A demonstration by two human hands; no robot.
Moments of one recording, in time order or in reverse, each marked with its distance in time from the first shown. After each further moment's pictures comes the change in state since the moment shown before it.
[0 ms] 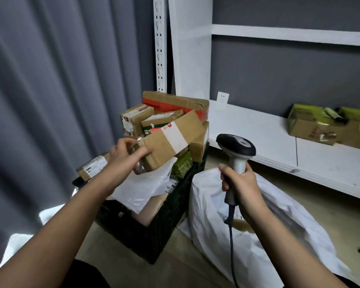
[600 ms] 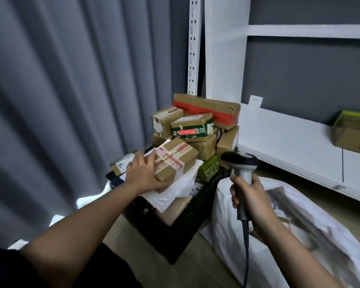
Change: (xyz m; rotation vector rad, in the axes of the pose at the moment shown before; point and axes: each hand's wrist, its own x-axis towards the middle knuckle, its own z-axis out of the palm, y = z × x) left_hand 0.045 -0.081 -0.004 1.012 0.028 0.085; right_hand 0.002 0.016 0.029 -0.040 -0.138 0.135
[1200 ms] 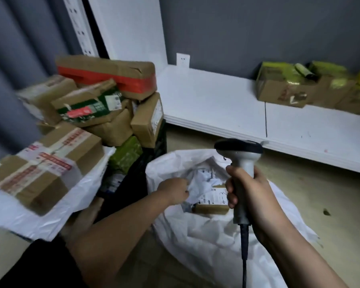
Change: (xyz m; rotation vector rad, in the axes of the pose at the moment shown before) left_hand 0.042 0.266 0.183 -0.067 -0.545 0.532; right_hand 0.018 0.010 -0.150 0.000 0.327 0.118
